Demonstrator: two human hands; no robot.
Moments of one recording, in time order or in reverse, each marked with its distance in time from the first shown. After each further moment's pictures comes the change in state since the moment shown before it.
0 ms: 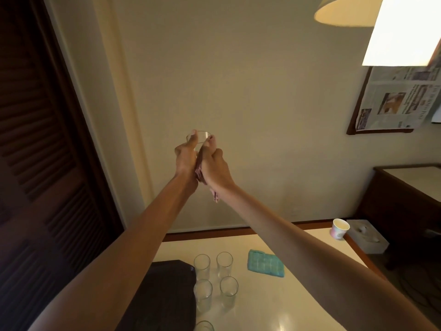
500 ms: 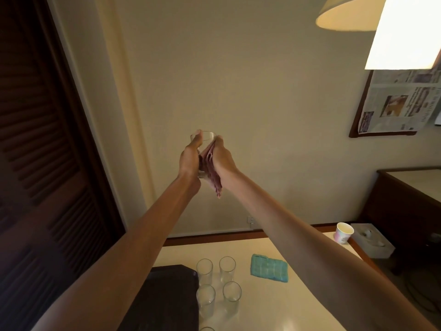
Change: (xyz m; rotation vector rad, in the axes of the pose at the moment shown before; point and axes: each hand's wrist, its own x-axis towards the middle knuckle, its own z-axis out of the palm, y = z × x) left_hand -0.004 0.008 0.007 0.055 -0.074 0.052; right_hand 0.030 -0.016 -0.002 0.180 0.010 0.219
